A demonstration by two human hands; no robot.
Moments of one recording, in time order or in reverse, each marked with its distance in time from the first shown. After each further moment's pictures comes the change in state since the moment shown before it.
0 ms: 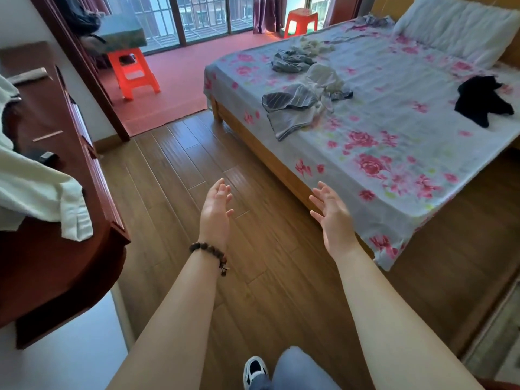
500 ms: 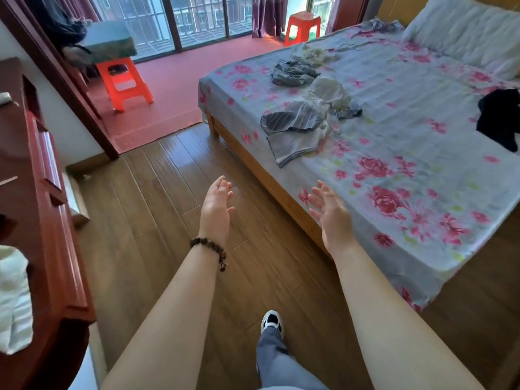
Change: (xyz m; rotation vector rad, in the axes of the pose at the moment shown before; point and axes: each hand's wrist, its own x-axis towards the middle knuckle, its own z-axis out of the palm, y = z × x) left_hand 0.218 0.031 0.080 0.030 -0.008 0.003; right_hand 0.227 -0.031 0.041 0.091 0.023 0.051
